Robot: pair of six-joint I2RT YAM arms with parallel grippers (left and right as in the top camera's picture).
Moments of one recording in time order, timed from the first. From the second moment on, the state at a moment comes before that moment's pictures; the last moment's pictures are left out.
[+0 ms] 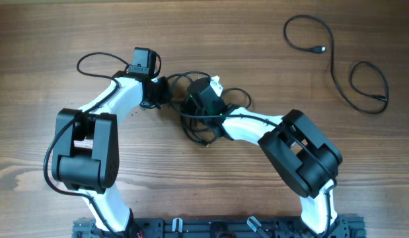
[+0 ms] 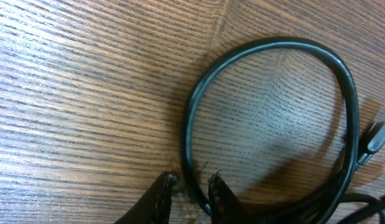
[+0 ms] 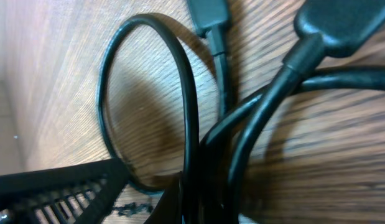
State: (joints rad) left arm -0.16 1.95 1.18 -0.49 0.16 -0.53; right arm 0.72 2.08 1.12 0.16 -0.03 1.27
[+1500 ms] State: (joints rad) left arm 0.19 1.94 1.19 -0.71 1.16 0.06; right arm 0.39 1.78 1.11 -0.21 -1.01 0.52
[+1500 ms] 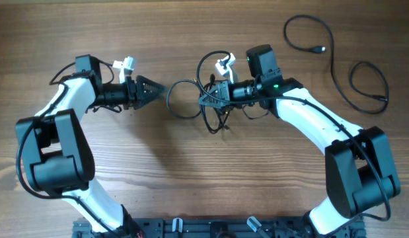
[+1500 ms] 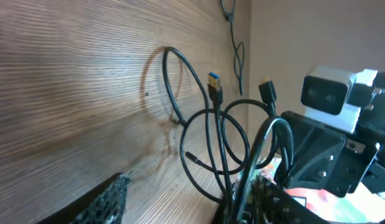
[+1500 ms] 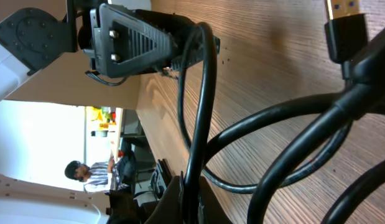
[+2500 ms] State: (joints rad) left arm -0.02 1.94 1.19 -0.65 1.05 -0.01; right arm 0.44 1.78 1.11 -0.25 -0.90 0.52
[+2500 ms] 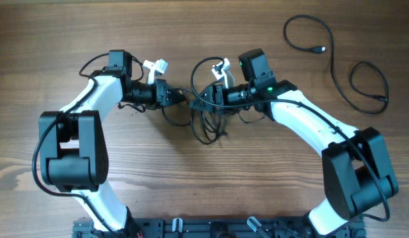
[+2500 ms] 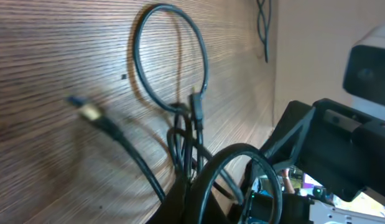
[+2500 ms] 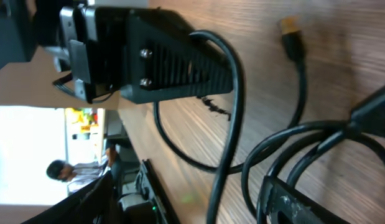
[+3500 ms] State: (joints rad) left arm -0.02 1.94 1.19 -0.65 0.99 -0.02; right arm 0.60 1.78 1.12 -0.52 -0.32 0.55
